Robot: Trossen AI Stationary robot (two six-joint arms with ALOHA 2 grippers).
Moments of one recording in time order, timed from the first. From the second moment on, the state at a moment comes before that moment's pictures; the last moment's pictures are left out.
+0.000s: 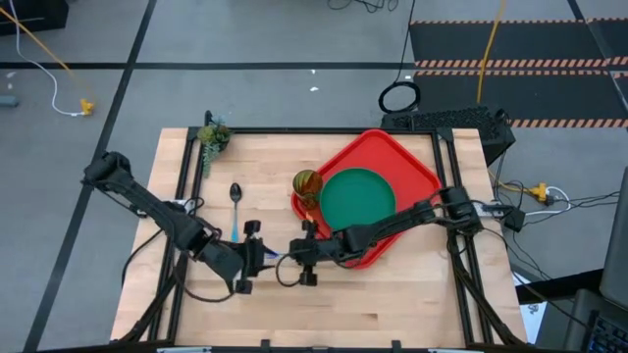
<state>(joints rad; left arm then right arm) -0.59 1.29 0.94 -0.42 -0.42 -0.28 0.26 2.04 1.41 -0.13 0.19 0.22</state>
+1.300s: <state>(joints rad) -0.25 1.08 0.93 -0.37 -0.61 -0.25 0.11 0.87 0.61 -0.35 0.63 0.35</state>
